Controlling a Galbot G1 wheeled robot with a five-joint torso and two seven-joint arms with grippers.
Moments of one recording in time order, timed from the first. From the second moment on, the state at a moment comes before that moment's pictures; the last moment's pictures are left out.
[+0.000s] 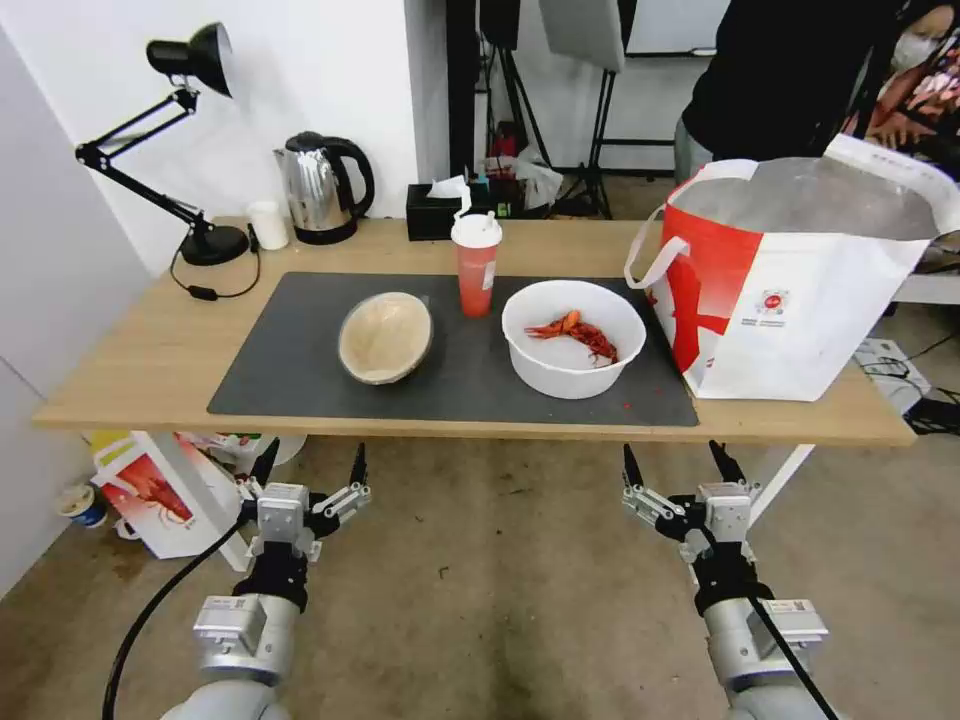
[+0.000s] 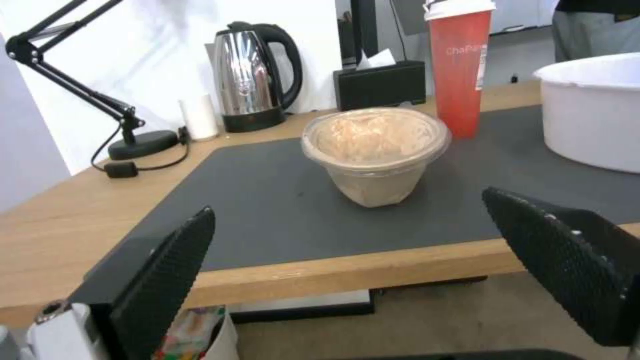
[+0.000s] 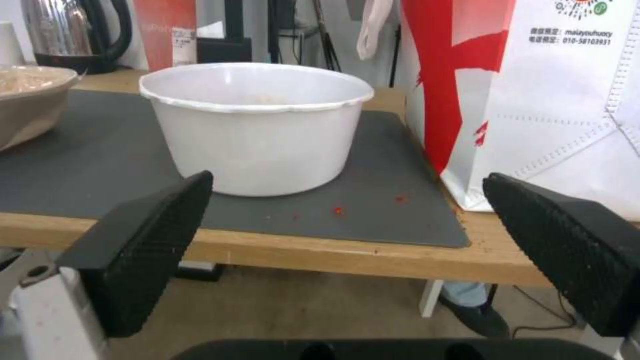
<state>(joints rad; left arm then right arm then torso) 1.80 -1.50 -0.55 -2.30 0.00 0.00 0.00 -1.80 1.50 0.55 2.30 0.00 0.00 0.00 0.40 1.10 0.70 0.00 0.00</state>
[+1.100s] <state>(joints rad) 1.80 -1.50 -0.55 -2.30 0.00 0.00 0.00 -1.80 1.50 0.55 2.30 0.00 0.00 0.00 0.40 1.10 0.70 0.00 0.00</state>
